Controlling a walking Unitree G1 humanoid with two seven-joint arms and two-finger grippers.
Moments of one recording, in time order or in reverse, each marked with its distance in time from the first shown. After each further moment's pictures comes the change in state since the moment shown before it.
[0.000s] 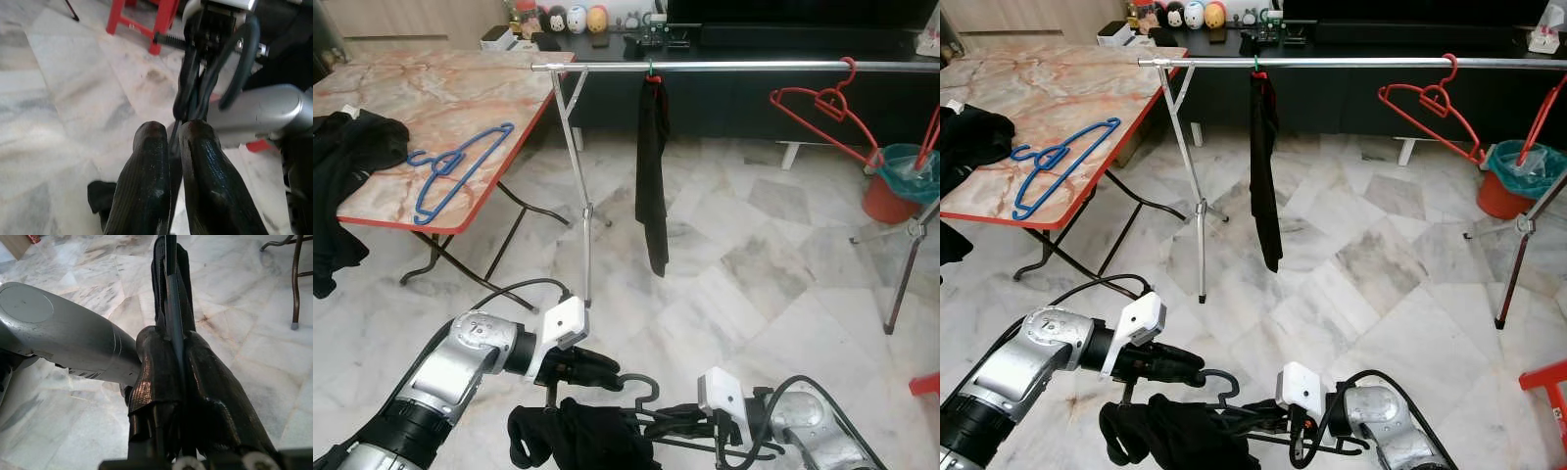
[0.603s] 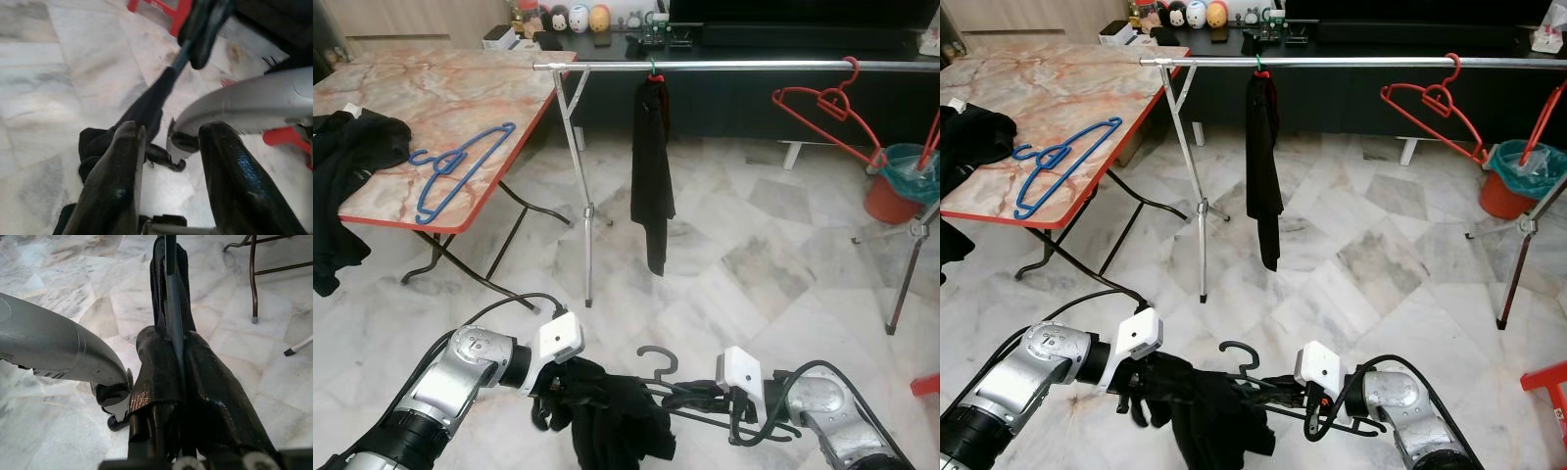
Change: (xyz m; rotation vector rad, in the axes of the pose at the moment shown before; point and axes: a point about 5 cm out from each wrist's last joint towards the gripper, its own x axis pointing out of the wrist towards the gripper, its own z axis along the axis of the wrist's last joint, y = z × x) left arm 0.000 0.007 -0.020 -0.049 0.030 0.124; right arm -0.026 -0.019 0.004 -0.012 0.004 -0.127
